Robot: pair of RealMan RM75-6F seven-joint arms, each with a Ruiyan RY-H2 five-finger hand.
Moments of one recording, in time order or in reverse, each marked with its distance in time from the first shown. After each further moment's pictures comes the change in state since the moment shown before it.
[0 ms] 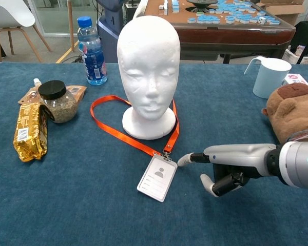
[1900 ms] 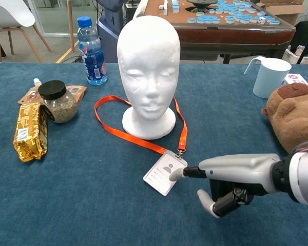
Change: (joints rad) left arm -0.011 0.002 -0.009 -0.006 -0.011 0.010 0.031; right arm -0.027 0.036 -0.017 -0.097 -0.081 0.000 -0.044
